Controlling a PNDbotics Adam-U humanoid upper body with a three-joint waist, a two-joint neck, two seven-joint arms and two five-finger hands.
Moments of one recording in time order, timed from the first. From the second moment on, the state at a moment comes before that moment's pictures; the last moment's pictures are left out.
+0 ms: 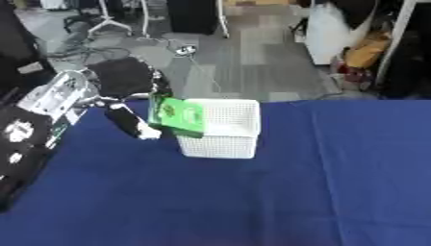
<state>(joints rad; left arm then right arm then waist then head) -0.75 0.74 -0.25 -1.36 -1.07 -0.56 -0.13 -0.59 -0.10 0.04 -1.99 0.18 -0.52 -0.47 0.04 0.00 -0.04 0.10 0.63</state>
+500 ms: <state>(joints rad) -0.81 0.74 -0.23 -1.35 -1.09 -0.54 -0.10 -0.59 -0.10 0.04 -1.99 0.18 -0.52 -0.47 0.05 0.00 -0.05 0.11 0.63</state>
